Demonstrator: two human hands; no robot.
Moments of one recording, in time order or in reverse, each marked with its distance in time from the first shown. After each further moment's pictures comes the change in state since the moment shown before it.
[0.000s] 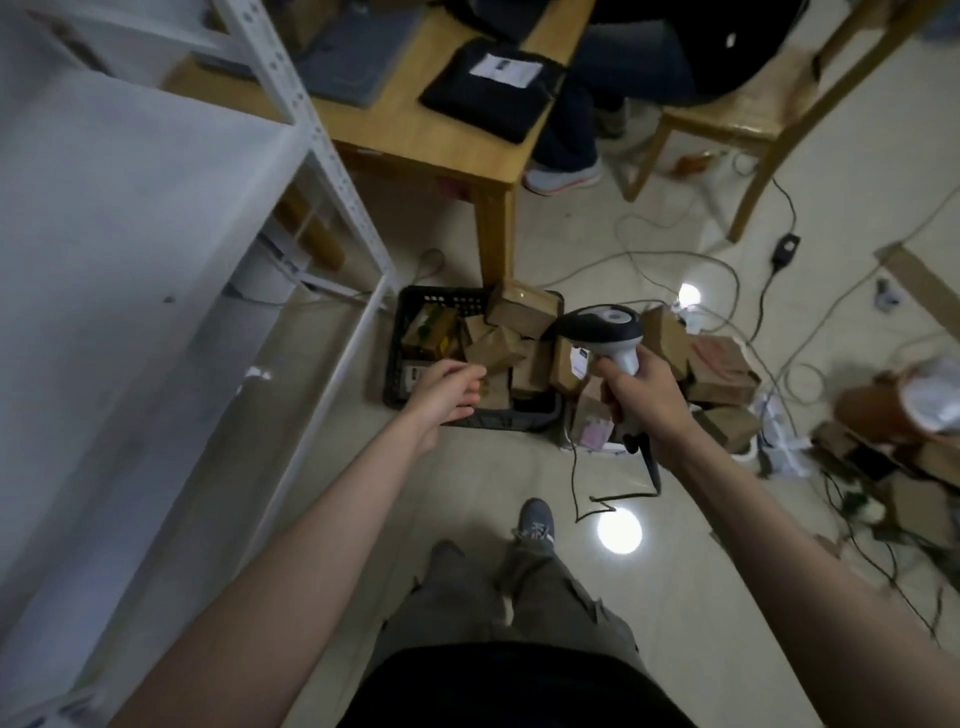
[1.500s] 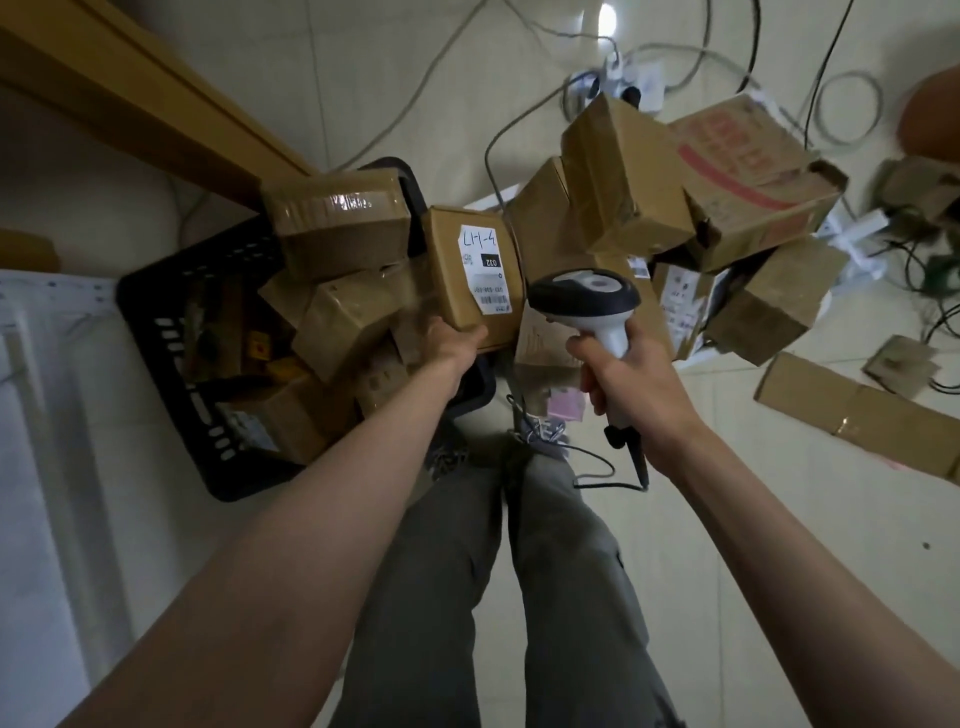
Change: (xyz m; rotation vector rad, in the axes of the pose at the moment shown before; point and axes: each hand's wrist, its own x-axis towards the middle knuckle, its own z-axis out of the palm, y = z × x) left_hand 0.451 -0.170 0.276 0.590 -0.044 -0.259; right_hand 0.291 0.296 -0.014 0.246 0.244 0.458
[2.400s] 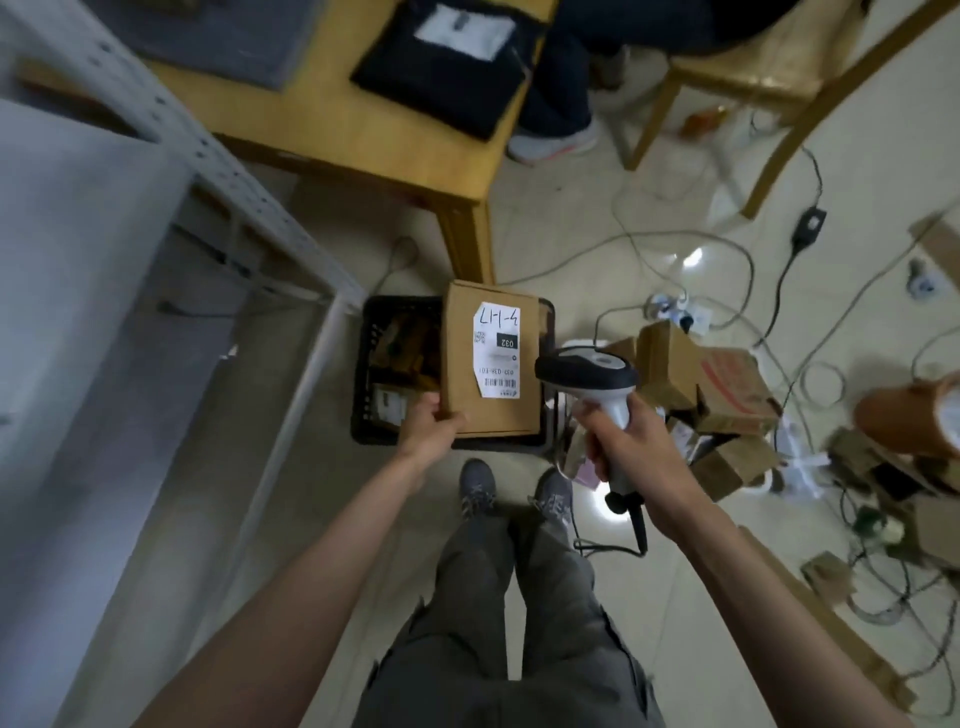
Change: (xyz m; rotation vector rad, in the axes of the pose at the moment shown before) left_hand -0.313 -0.047 -0.253 -0.390 0.078 0.123; right_hand -0.273 -0.184 0.014 -0.212 -0.353 -0.296
